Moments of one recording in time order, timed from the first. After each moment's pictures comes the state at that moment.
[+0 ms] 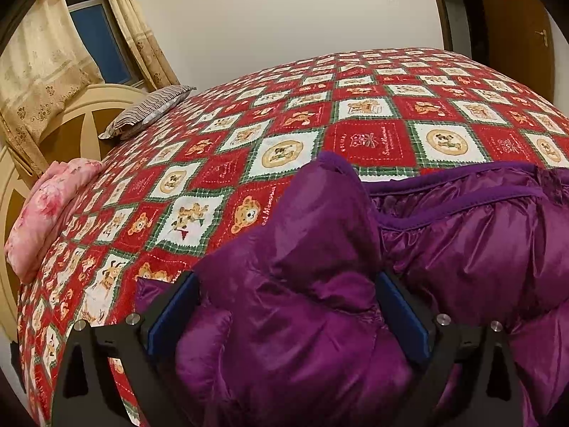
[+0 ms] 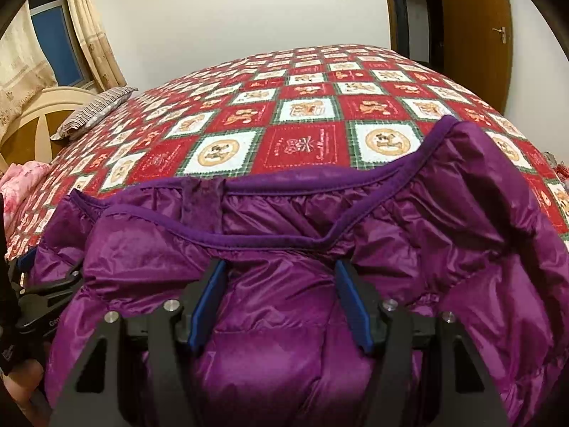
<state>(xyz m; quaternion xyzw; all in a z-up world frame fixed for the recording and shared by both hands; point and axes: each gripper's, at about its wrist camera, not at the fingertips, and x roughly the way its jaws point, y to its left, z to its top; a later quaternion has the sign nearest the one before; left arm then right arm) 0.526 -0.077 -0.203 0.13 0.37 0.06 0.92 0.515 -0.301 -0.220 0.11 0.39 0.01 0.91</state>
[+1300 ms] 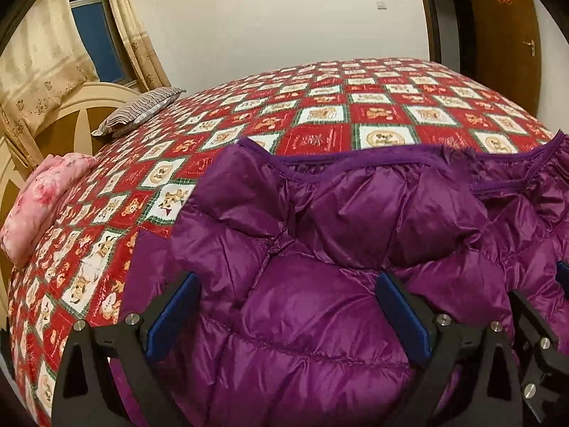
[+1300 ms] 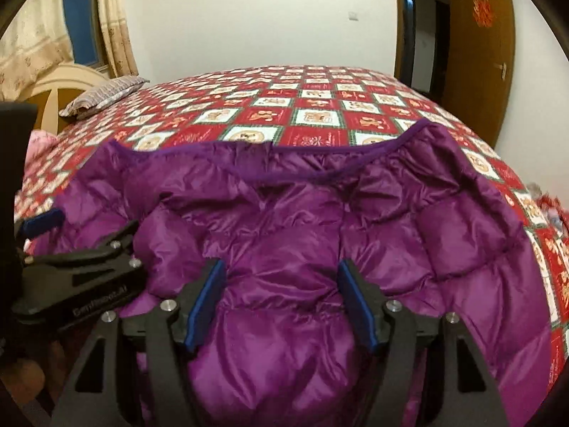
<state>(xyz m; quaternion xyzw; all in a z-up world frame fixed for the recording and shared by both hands) 0.468 -0.112 -0.192 0.11 0.36 0.04 0.92 0.446 -0.269 -0.211 0.04 0.37 -0.01 0.93</state>
